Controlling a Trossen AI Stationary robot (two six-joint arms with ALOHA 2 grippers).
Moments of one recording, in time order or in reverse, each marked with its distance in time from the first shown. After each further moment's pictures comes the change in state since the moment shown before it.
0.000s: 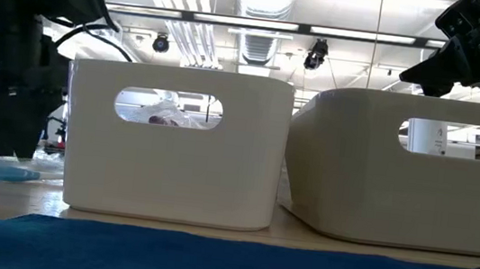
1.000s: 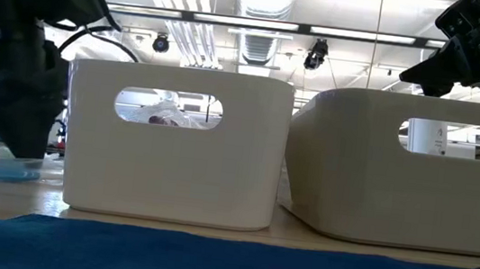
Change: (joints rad) left arm 0.003 0.002 -0.046 0.140 -0.043 0.043; right arm 0.000 0.000 0.000 0.000 0.000 0.000
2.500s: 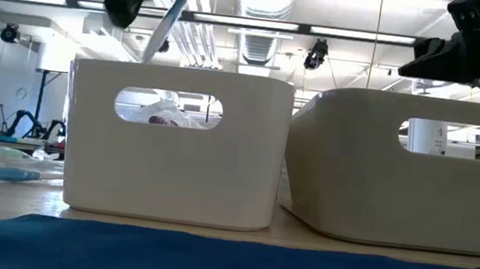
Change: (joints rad) left arm 0.000 -0.281 0.000 0.955 -0.328 1.186; right arm 0.001 0.008 0.000 0.042 -0.021 -0.393
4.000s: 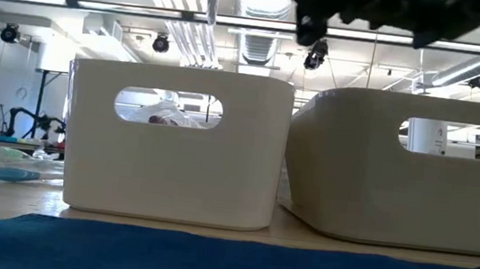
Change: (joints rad) left arm 0.033 0.196 0.000 0.538 0.358 0.520; right arm 0.242 1.062 0.396 0.893 -0.164 0.431
